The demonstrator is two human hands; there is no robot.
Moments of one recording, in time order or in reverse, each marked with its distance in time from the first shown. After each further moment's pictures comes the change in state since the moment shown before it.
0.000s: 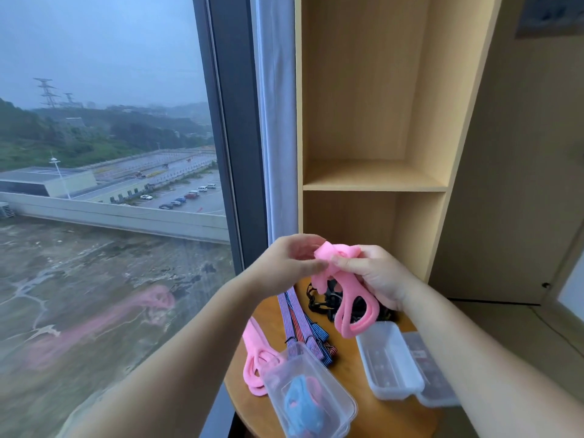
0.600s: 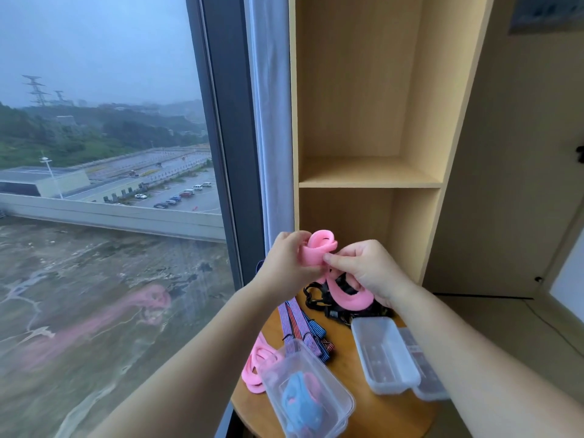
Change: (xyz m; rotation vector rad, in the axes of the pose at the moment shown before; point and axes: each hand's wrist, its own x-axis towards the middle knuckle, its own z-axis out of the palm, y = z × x) left_hand 0.005 -0.017 0.017 0.370 0.250 0.063; right_hand 0.006 0.007 0.004 -0.238 0.151 -0.071
